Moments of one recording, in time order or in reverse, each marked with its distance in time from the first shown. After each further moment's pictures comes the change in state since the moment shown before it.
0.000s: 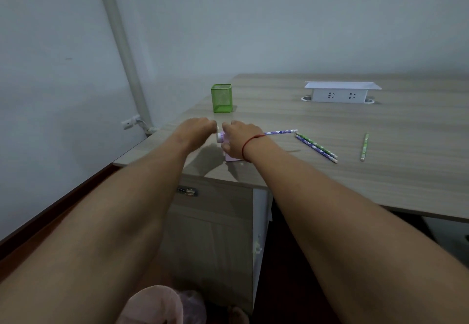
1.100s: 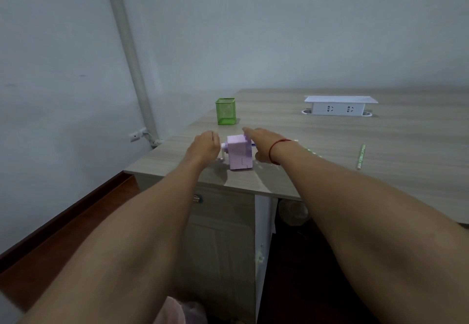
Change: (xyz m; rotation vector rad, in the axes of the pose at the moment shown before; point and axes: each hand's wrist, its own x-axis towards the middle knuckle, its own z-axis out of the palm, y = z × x) left_hand -0.012 0.025 0.013 -0.647 0.149 -0.489; right_hand -0.018 0.043 -0.020 0.050 -0.154 -0.004
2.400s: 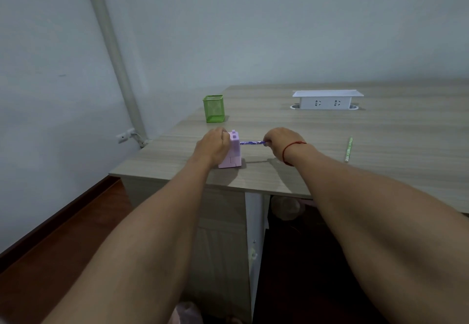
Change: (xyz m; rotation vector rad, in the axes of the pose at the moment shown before) left_hand 0.004 0.028 0.031 0.043 -0.039 0.167; right_hand -0.007 0.059 0.018 -0.049 0.124 0.182
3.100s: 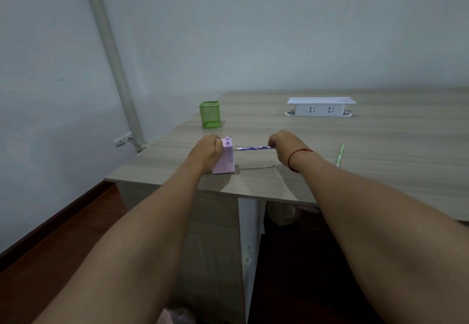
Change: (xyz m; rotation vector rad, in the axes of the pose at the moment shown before) left_hand 0.000 -0.002 -0.001 -0.043 -0.022 0.017; right_hand -0.013 0.027 -0.007 0.077 0.077 0.010
